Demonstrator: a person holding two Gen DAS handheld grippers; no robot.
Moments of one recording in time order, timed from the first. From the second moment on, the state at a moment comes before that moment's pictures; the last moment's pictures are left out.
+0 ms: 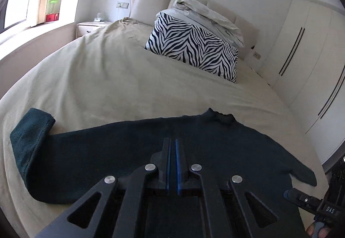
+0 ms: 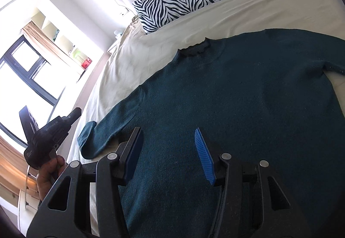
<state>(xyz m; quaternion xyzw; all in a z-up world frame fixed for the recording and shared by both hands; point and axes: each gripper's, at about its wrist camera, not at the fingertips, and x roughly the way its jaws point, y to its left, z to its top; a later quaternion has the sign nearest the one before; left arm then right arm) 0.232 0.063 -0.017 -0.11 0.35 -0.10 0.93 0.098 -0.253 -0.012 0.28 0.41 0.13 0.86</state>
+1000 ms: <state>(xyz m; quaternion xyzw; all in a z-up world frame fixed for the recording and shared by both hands) 0.234 0.243 -0.104 0.05 0.41 0.22 0.88 0.119 -0.222 -0.050 0.27 0.47 0.14 0.83</state>
